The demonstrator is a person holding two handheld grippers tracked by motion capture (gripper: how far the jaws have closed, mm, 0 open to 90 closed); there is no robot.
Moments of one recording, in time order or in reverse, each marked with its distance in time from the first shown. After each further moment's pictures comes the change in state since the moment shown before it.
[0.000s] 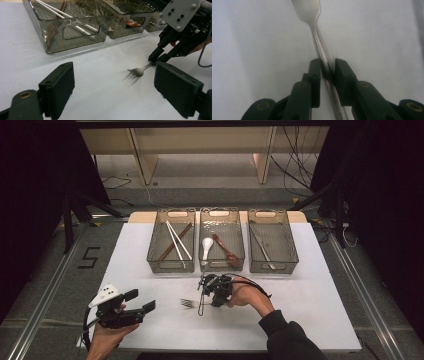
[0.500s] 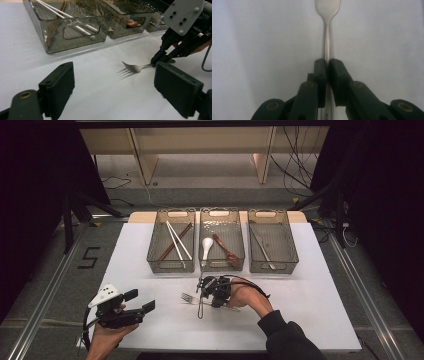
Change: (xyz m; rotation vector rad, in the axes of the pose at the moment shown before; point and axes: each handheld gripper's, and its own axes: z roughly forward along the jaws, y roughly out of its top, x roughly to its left) left arm 0.001 0.000 0.000 -0.001 -0.001 -0.003; right arm 0.004 0.003 0.000 0.024 0.002 -0.036
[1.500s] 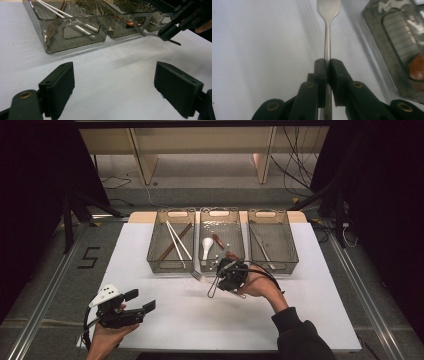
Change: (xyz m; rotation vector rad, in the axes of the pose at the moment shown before) left arm 0.000 0.000 0.001 0.003 0.001 0.001; right arm -0.026 -0.036 -0.053 -0.240 -0.065 0.169
